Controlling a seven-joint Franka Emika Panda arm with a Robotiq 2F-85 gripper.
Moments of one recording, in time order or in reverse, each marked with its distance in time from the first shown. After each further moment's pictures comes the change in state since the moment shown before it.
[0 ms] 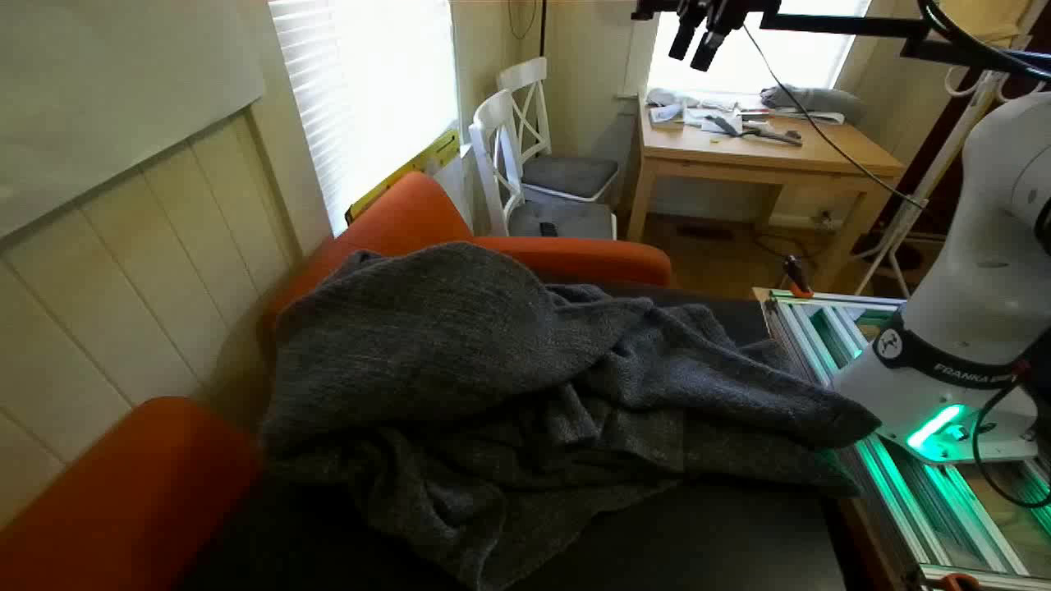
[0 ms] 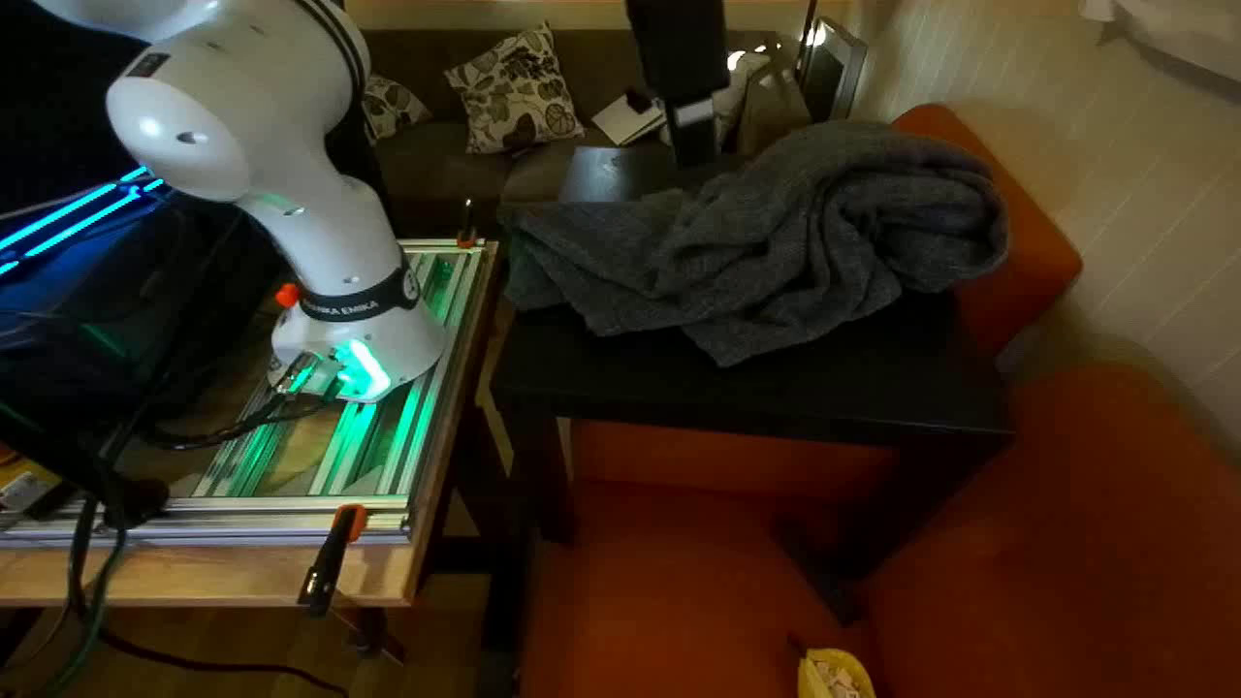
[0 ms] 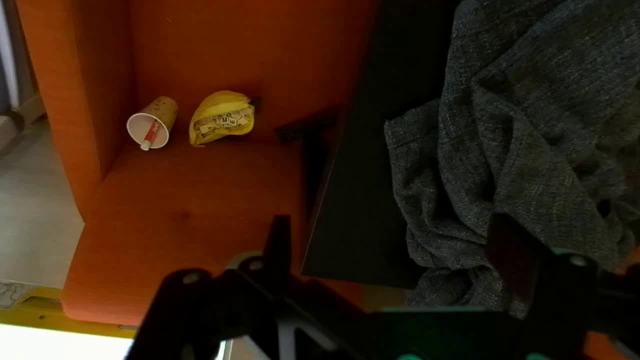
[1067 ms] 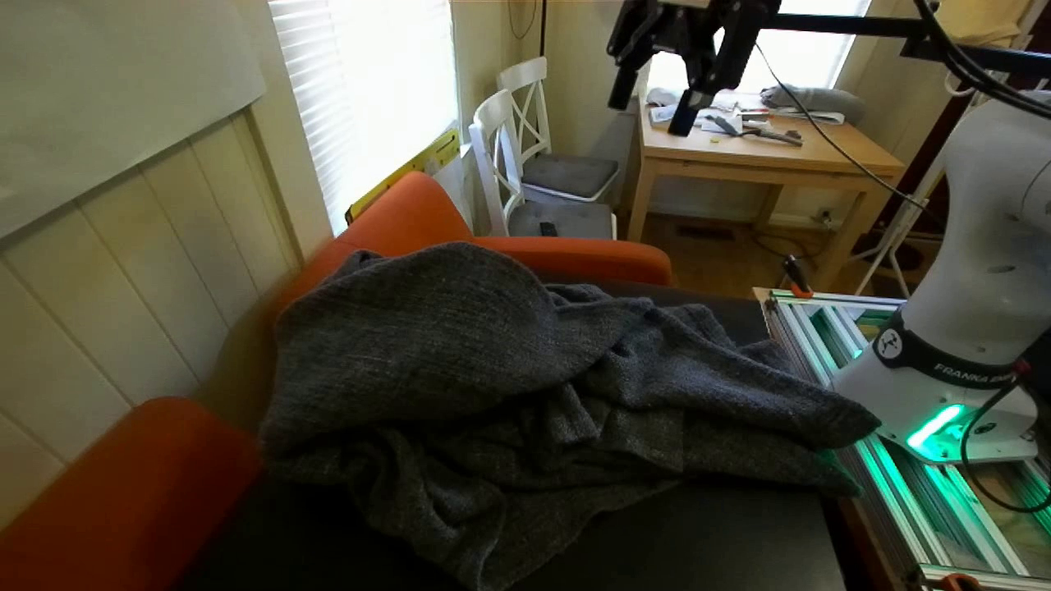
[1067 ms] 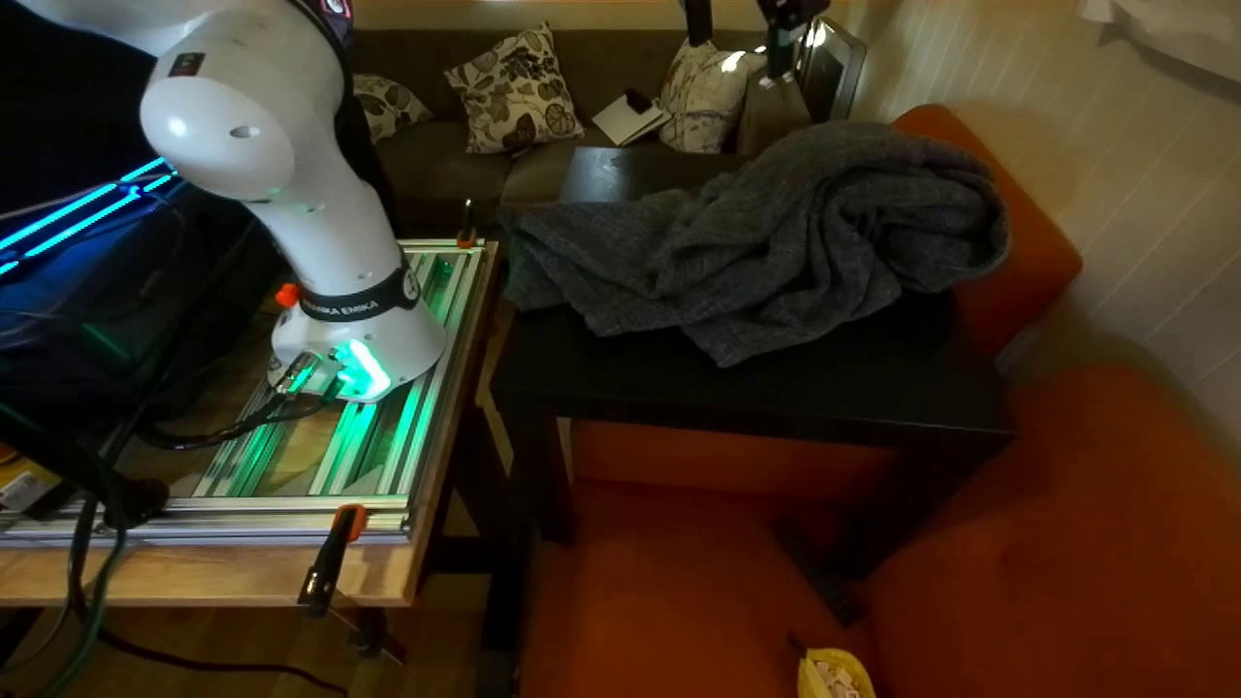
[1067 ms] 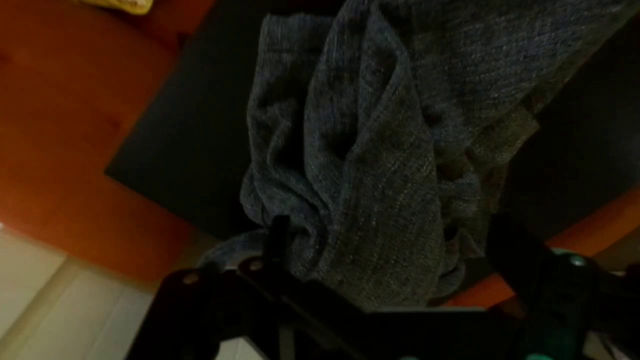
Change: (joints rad) arm 0.278 0.086 0.148 -0.043 0.102 0.130 -0.138
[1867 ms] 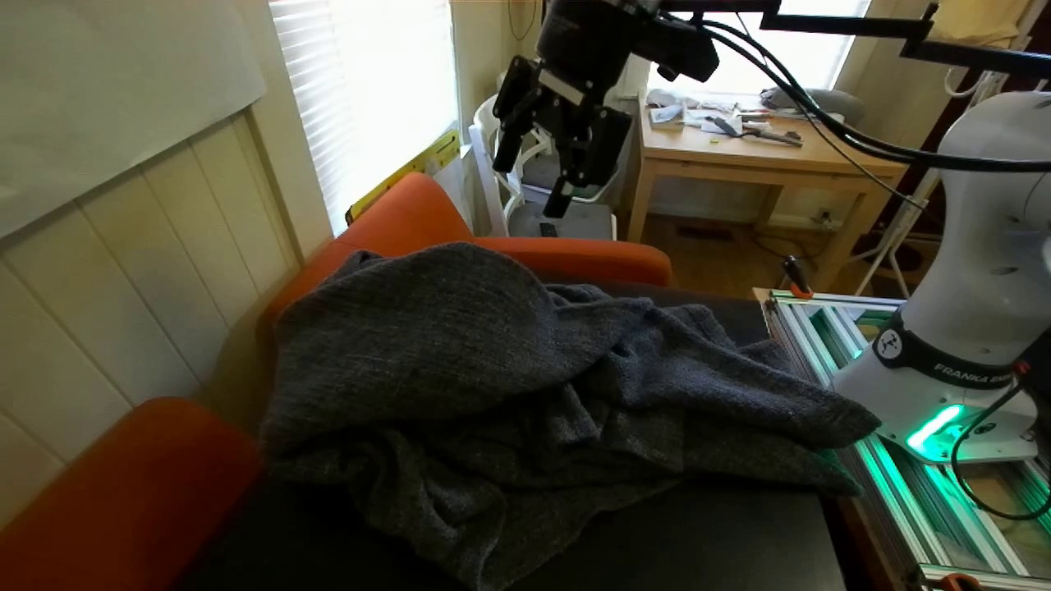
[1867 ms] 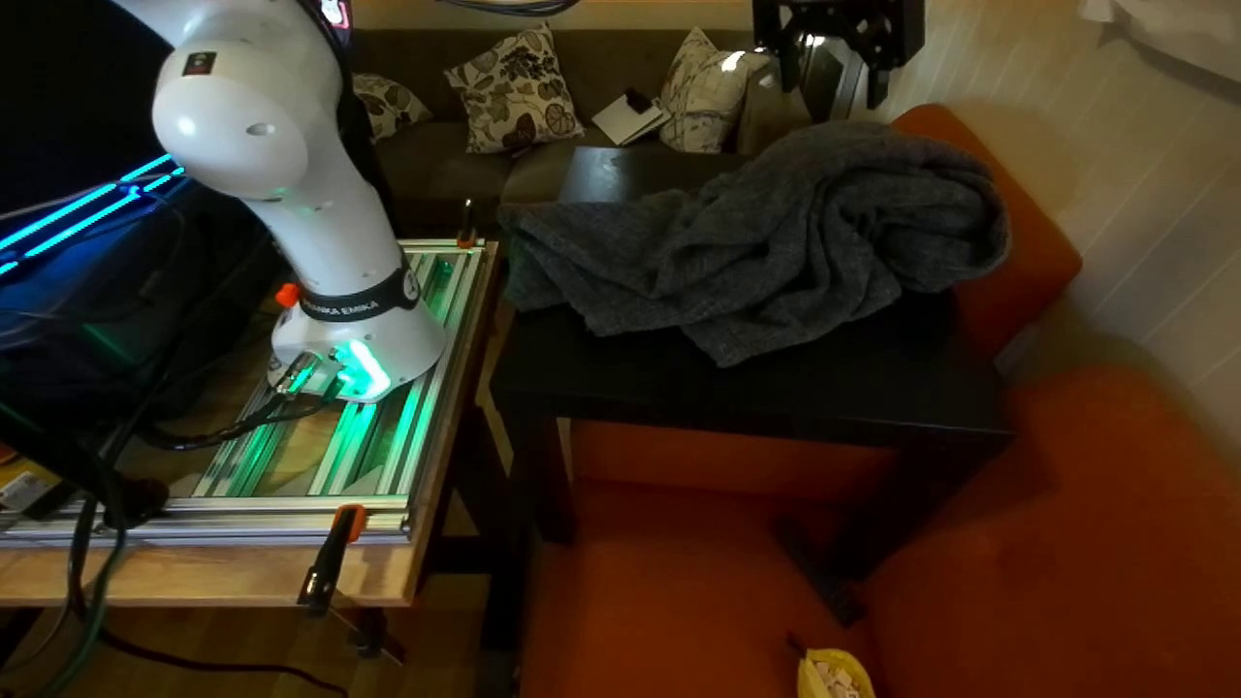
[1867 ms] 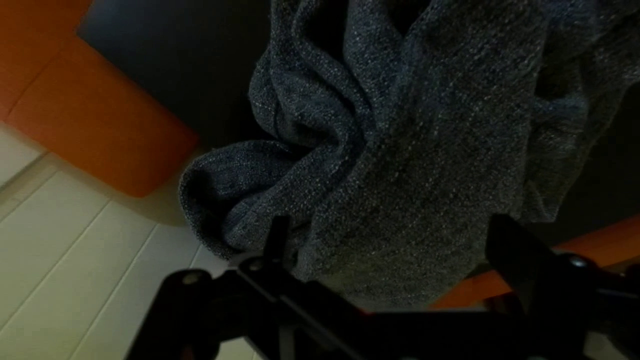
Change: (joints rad) arm 0.071 0.314 0.056 0.051 0.069 0.395 -0.061
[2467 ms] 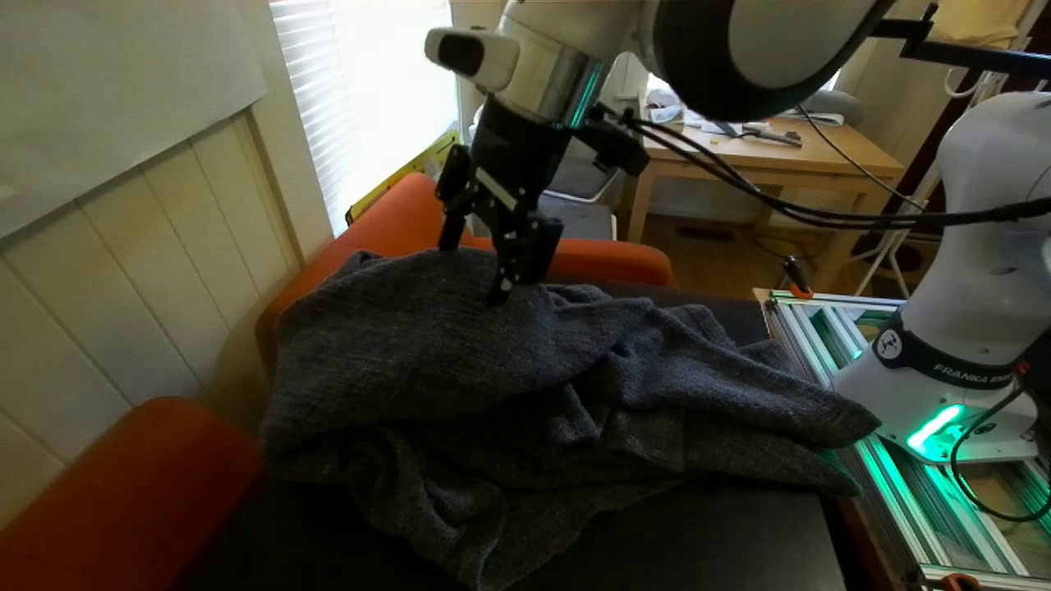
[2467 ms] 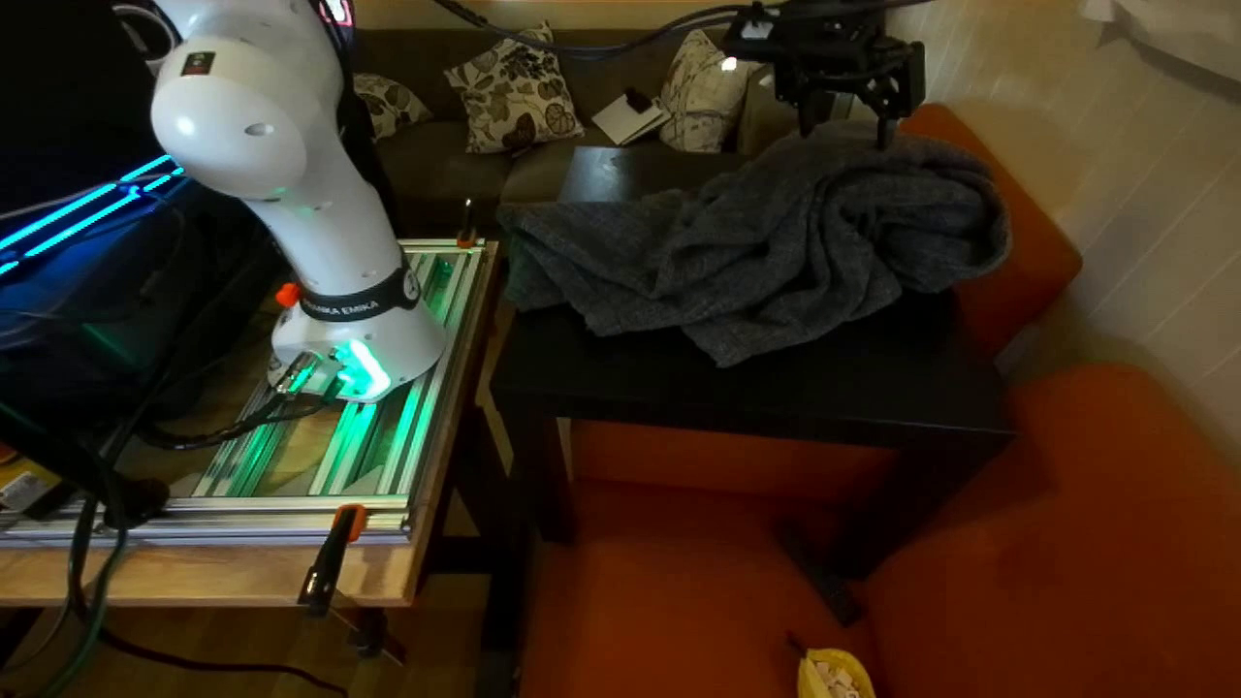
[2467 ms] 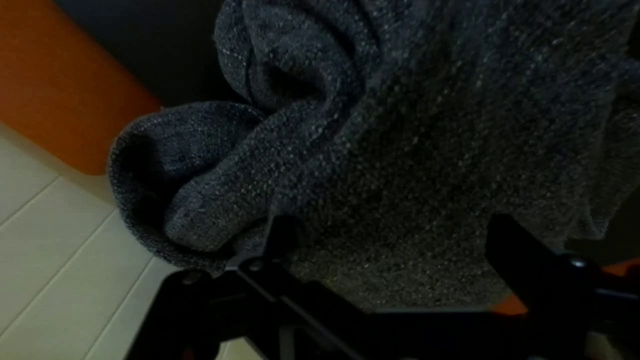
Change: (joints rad) arm -0.009 0.263 0.108 0.071 0.026 0.202 0.000
